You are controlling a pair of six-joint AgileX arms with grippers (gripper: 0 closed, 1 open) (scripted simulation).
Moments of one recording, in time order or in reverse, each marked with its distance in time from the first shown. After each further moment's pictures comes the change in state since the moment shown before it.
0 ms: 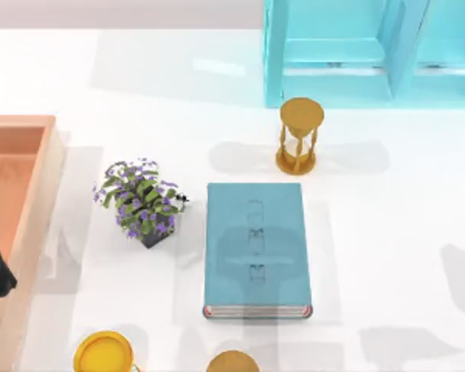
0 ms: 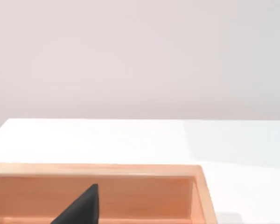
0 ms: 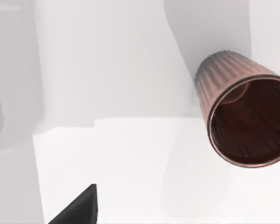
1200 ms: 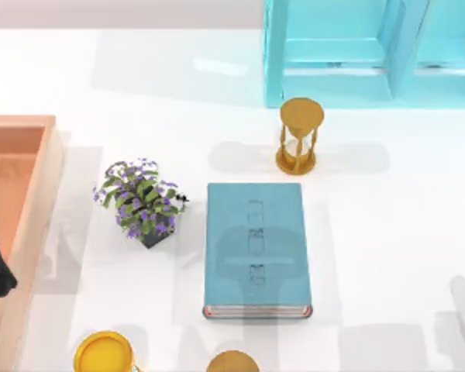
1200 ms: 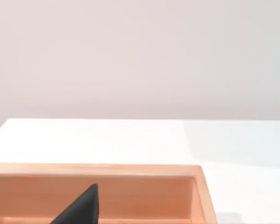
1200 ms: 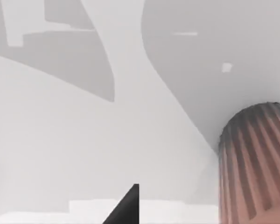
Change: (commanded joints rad) left arm 0.000 0.000 0.000 0.000 0.000 0.000; right arm 0.004 0.084 -0.310 0.399 0.000 0.006
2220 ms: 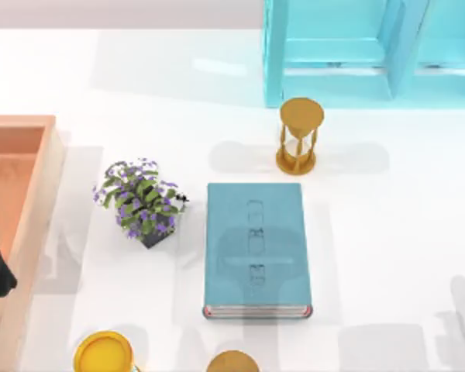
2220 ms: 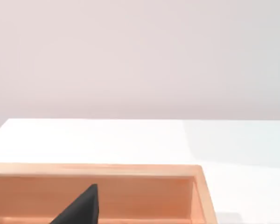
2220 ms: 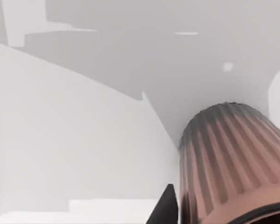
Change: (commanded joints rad) left arm 0.000 0.000 0.000 0.000 0.000 0.000; right arm -0.001 -0.002 0.004 -0.003 0.000 0.001
